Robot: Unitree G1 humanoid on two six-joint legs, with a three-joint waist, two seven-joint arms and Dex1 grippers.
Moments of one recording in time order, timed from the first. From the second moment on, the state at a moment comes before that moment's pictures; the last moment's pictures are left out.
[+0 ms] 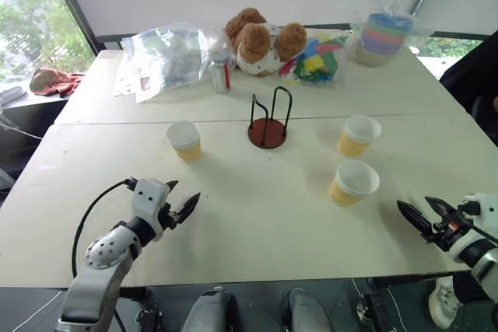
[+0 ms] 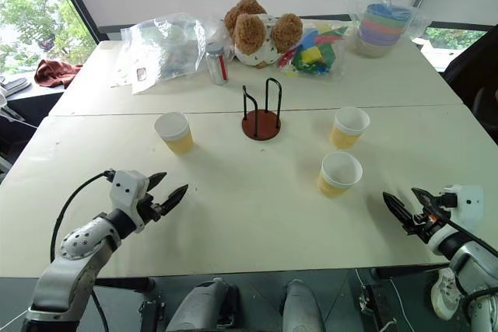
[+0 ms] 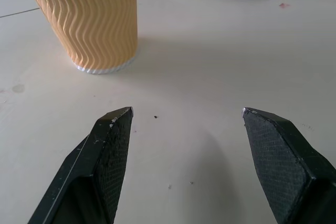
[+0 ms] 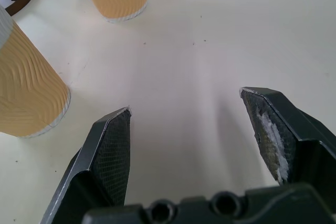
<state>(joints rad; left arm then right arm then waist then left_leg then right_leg) 0.11 0.41 0.09 -0.36 -0.28 0.34 -0.49 0.25 -0.61 -0.56 -0.19 0.51 0.44 0.59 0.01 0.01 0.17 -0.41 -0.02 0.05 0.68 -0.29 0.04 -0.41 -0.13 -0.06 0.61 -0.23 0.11</state>
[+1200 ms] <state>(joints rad) -0.53 0.70 0.10 -0.33 -0.59 0.75 -0.78 -0.41 -0.88 -0.56 -0.12 0.62 0.65 0.52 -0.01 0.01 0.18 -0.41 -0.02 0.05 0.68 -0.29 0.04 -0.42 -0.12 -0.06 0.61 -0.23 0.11</state>
